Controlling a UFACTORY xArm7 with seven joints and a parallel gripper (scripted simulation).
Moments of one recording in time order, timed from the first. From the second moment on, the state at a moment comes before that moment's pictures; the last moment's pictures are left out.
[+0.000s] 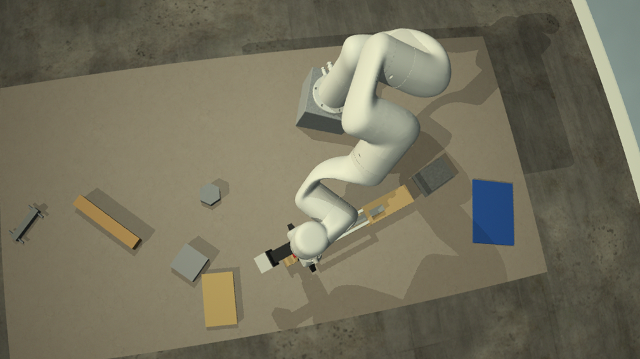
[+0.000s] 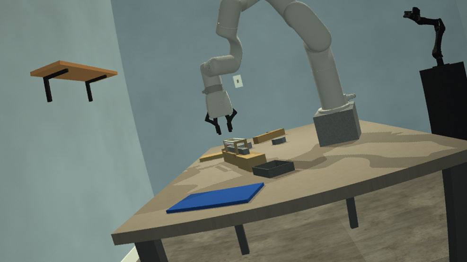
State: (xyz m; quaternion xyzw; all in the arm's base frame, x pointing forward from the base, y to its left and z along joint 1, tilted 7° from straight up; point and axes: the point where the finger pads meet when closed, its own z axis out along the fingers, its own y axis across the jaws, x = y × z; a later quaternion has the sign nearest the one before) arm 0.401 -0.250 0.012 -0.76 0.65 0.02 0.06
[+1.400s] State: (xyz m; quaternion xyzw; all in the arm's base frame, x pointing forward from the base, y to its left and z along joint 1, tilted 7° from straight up) arm 0.405 -0.242 -0.057 -0.76 0.65 0.02 0.06
